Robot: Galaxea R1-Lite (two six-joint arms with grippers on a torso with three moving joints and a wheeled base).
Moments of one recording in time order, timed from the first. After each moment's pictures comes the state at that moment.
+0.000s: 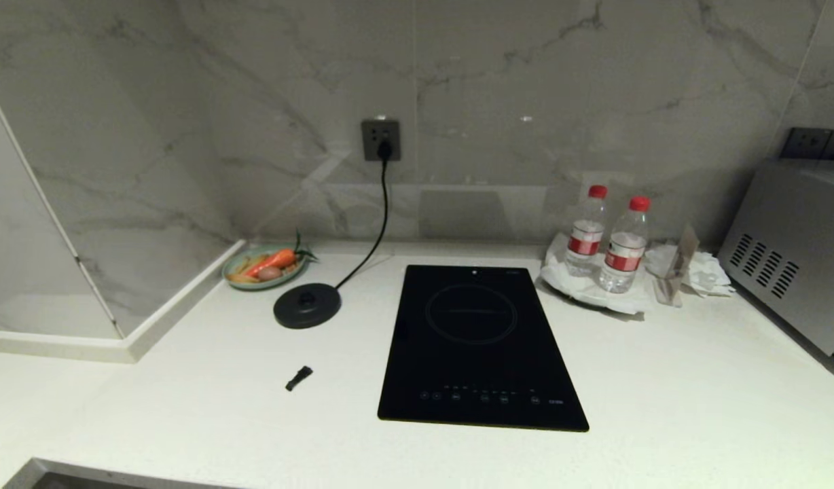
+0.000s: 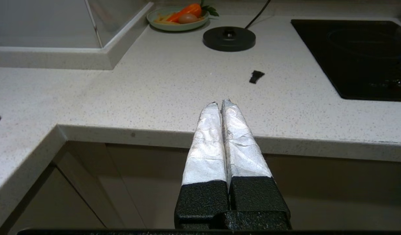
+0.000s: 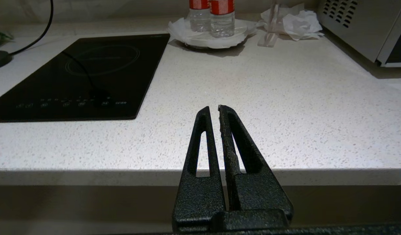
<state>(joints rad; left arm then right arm) 0.00 0.00 -0.01 0.03 0.00 0.01 0.00 0.00 0.00 -0.01 -0.01 0.02</state>
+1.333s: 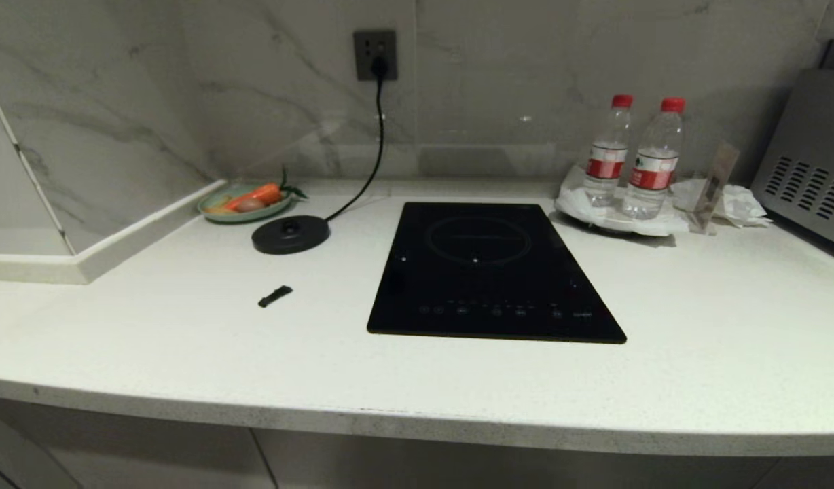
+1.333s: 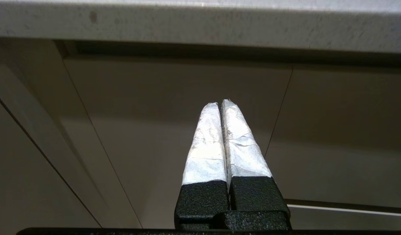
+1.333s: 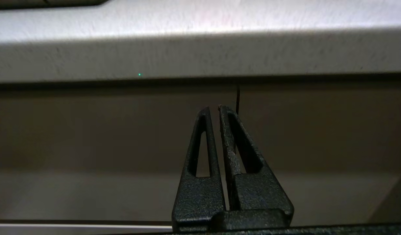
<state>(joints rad) -0.01 0.00 -0.01 0.02 0.00 -0.01 0.00 0.00 0.00 0.00 -0.01 0.01</state>
